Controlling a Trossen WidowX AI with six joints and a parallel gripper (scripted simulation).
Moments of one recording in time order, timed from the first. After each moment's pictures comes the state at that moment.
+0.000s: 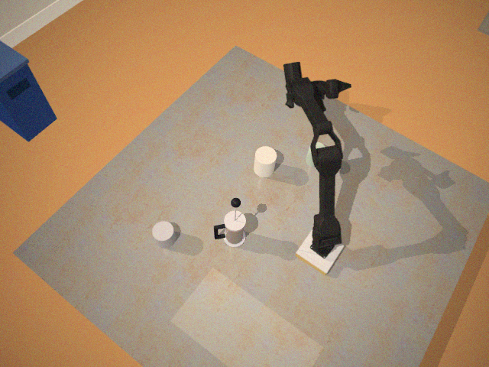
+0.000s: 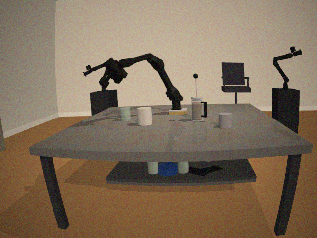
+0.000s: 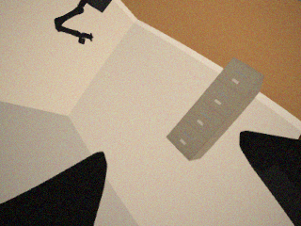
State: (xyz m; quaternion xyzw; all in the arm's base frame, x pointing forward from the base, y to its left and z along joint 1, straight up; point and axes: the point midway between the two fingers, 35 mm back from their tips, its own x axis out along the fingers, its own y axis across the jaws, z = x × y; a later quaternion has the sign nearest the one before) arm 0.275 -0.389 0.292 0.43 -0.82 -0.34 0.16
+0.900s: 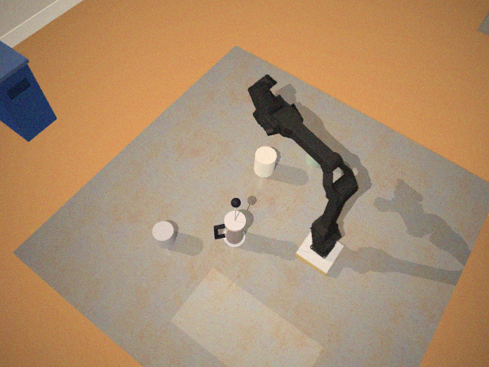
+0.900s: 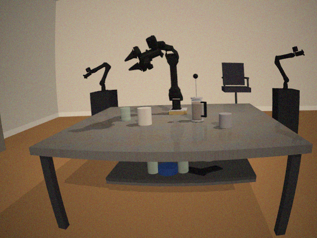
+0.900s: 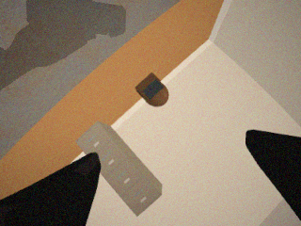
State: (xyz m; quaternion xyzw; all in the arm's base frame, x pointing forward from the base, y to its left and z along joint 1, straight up) arm 0.364 -0.184 0.340 0.72 -0.58 0.04 -0.37
